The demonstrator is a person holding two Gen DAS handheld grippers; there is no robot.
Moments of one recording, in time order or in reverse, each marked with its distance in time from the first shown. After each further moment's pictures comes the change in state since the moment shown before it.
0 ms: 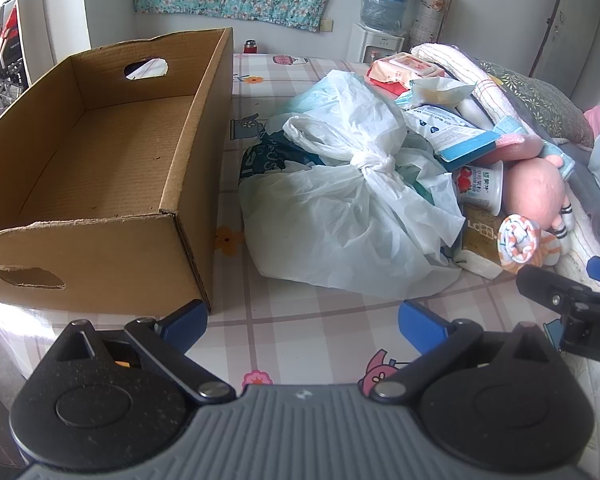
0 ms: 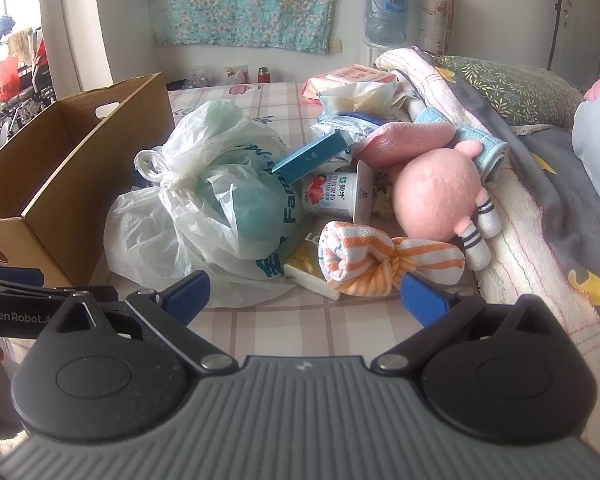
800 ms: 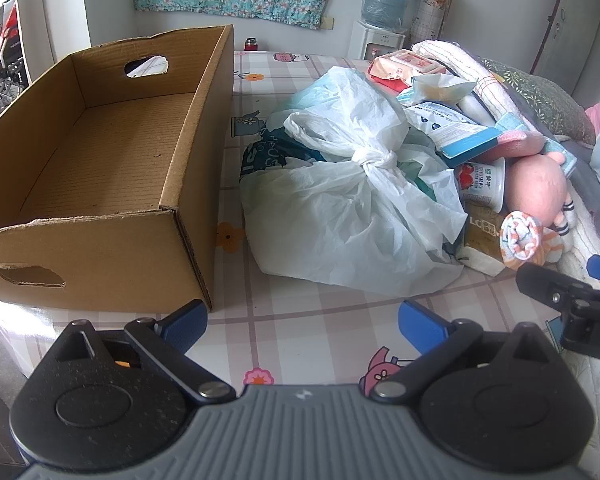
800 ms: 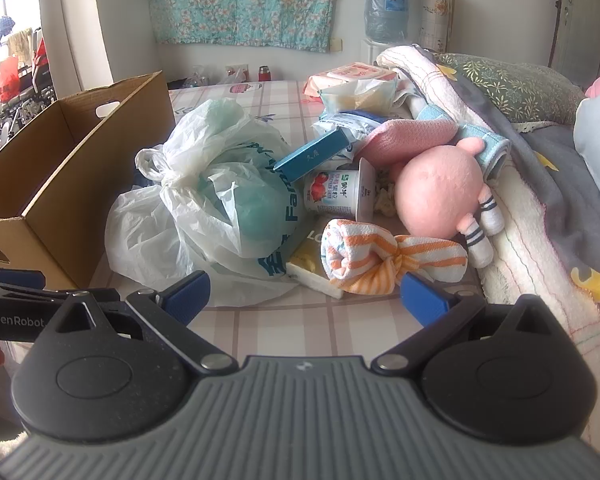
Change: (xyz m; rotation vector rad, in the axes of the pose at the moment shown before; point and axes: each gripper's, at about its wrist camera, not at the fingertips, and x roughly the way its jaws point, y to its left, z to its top) left arm 0.002 0.002 -0.003 -0.001 0.004 0.001; right arm 0.001 0.001 0.000 0.002 0.003 0.000
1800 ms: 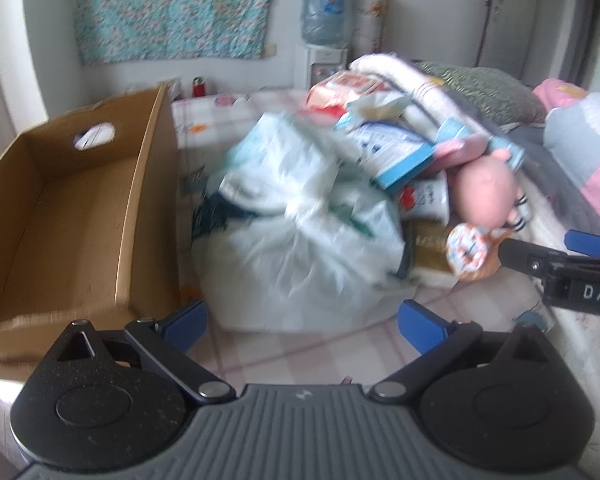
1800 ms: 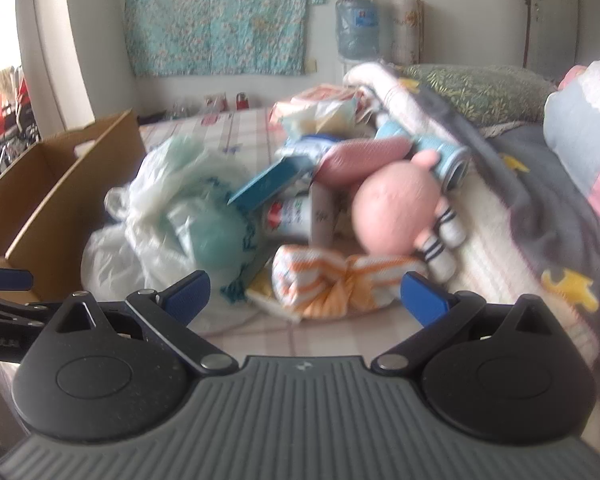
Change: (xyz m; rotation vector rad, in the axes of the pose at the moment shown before) left arm -0.024 -0.031 0.028 0.189 -0.087 -0.082; right arm -0.011 -0.044 0.009 0.098 -0.087 -0.024
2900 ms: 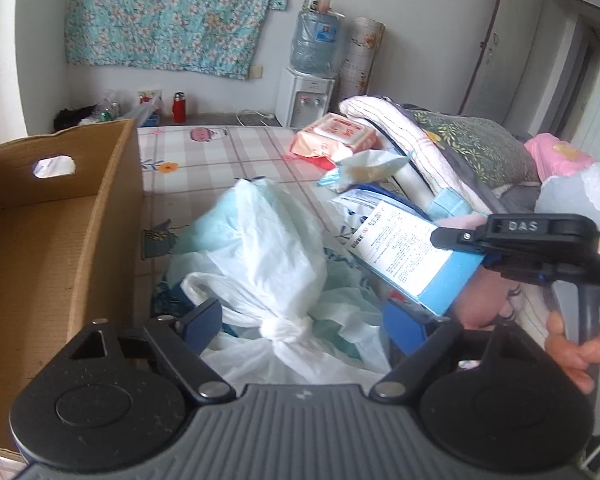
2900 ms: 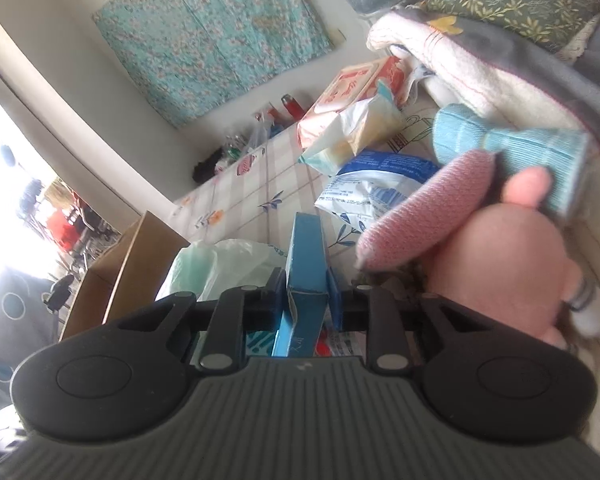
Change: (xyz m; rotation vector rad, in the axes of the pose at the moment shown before) left arm 0.048 0.010 0.062 -0.093 -0.059 -0.110; right arm 0.146 -0.065 0.083 0.406 0.107 0.346
